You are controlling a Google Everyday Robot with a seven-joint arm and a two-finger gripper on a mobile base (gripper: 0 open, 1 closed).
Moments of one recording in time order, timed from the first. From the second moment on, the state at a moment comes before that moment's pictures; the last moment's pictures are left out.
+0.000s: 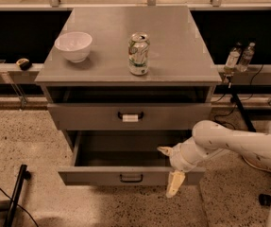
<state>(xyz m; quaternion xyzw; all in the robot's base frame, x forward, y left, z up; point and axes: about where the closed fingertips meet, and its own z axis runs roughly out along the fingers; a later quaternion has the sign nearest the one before) 0.509 -0.119 0.489 -0.71 0.65 0.17 0.21</state>
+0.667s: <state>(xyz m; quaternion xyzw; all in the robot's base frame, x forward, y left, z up) 0.536 -0.098 0.446 -0.71 0.65 0.17 0.18</state>
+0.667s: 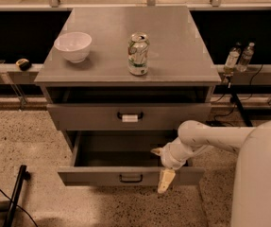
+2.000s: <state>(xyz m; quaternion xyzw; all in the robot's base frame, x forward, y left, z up) 0.444 -0.101 0.459 -0.72 0.64 0.22 0.16</state>
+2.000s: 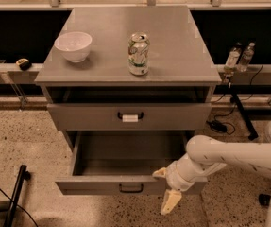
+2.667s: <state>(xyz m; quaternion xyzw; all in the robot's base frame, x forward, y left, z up) 0.421 -0.107 0.479 -0.71 0.64 0.23 0.17</state>
